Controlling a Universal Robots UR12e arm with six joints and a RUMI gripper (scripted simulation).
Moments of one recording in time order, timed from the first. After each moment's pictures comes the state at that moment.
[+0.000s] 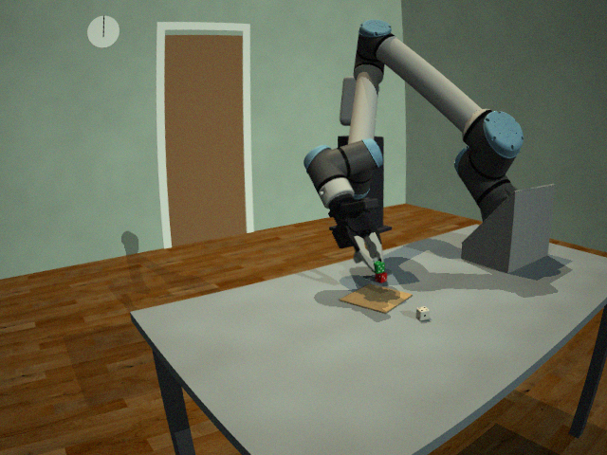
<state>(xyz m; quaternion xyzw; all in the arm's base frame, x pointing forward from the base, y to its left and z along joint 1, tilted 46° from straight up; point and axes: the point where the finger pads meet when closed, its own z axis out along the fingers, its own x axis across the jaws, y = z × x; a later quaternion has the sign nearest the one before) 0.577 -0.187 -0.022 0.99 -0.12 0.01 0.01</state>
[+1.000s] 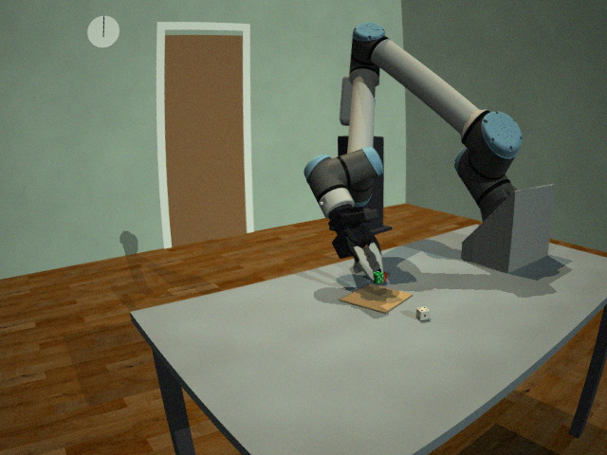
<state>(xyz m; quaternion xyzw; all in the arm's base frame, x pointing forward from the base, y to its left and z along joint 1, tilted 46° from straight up) 0.572 -0.207 -0.041 0.99 -0.12 0.01 0.01</state>
